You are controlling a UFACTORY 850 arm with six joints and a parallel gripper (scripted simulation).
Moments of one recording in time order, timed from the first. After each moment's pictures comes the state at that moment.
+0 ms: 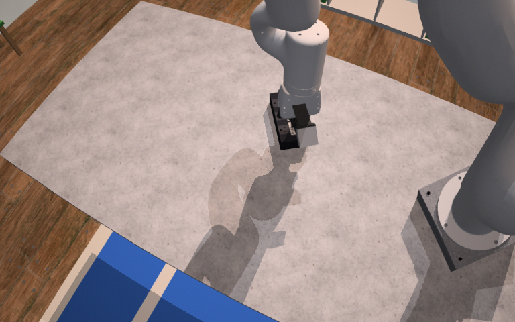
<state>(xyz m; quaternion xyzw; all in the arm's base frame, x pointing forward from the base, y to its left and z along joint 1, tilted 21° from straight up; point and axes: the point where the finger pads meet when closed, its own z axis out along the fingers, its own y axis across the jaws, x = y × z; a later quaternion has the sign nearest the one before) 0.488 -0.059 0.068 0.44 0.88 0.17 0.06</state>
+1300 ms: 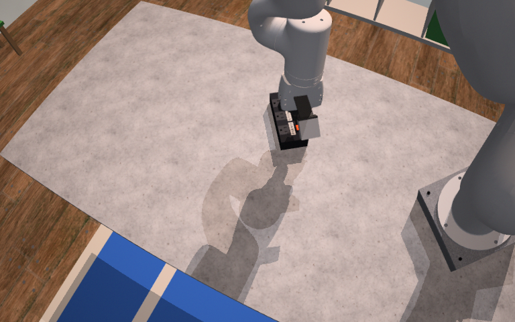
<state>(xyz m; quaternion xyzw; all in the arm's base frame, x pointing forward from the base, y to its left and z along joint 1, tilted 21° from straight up) 0.479 -0.067 0.098 0.44 0.88 0.17 0.06</state>
